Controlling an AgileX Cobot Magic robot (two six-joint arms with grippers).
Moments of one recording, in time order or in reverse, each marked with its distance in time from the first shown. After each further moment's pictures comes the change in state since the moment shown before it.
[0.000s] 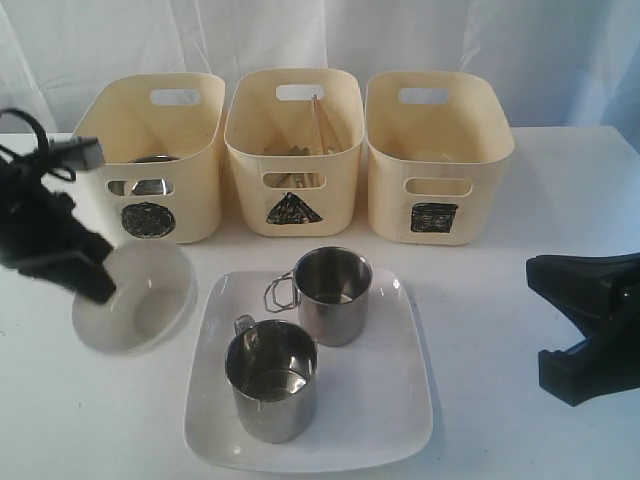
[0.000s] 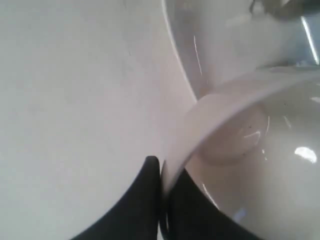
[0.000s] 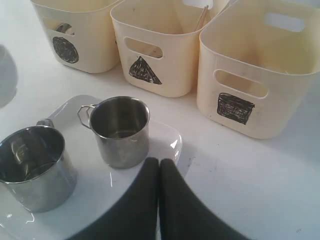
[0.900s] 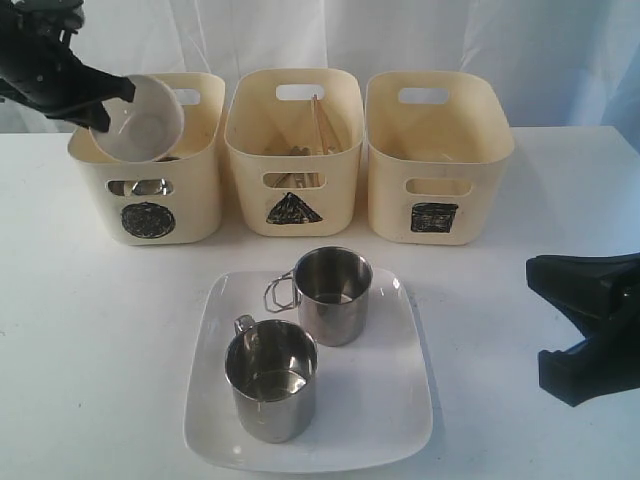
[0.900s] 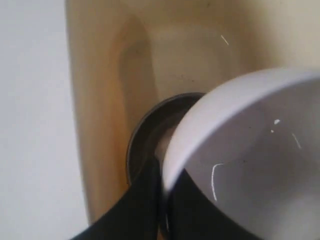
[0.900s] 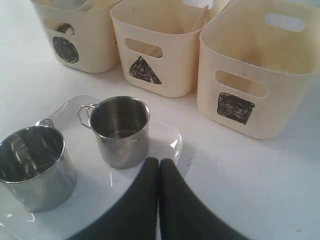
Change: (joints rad) left arm 0.063 0.464 -0.751 0.251 -0.189 -0.401; right arm 0.000 0.000 0.000 0.000 0.000 0.000
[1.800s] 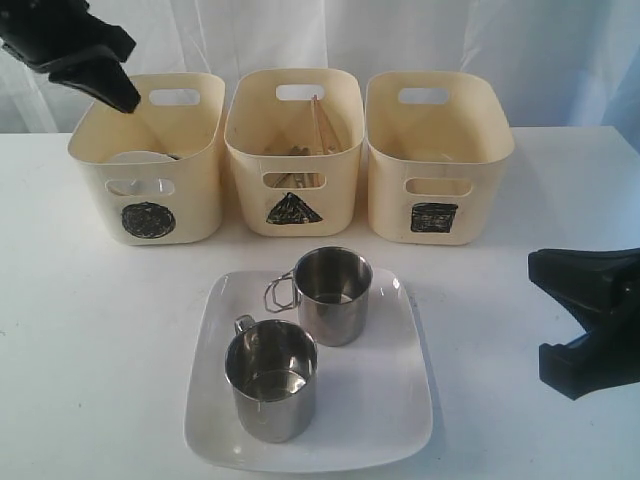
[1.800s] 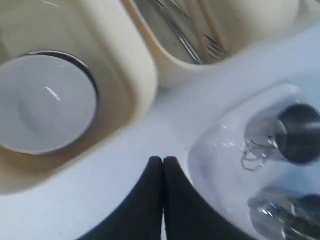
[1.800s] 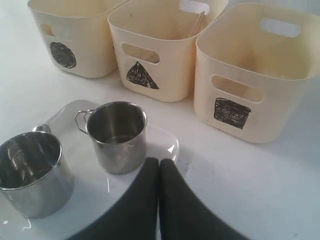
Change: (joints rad) left arm -0.076 -0.235 0.017 -0.221 0.405 0.282; right arm 0.000 0.000 0.000 0.000 -0.017 0.000
